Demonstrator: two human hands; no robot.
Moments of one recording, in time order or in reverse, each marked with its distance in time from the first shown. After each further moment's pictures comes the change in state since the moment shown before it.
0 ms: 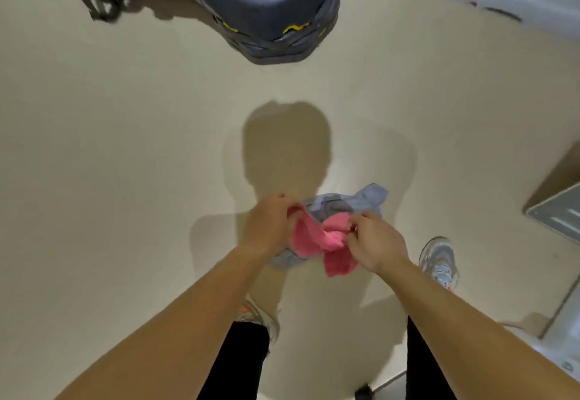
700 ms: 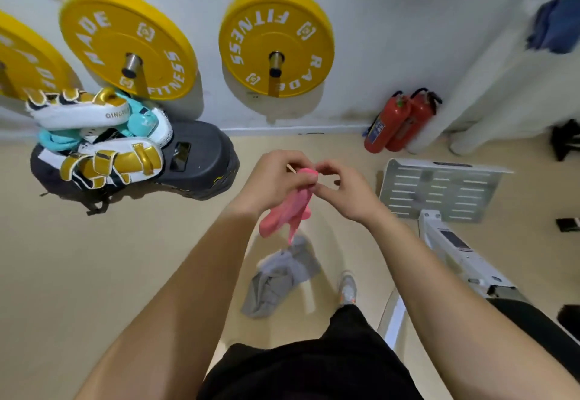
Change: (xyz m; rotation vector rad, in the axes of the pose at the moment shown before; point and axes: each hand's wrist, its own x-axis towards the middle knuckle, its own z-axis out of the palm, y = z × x) left_hand -0.247 0.449 -0.312 -0.185 -0.213 0.658; right_hand -0.415 -0.109 -0.367 0.613 0.659 -0.173
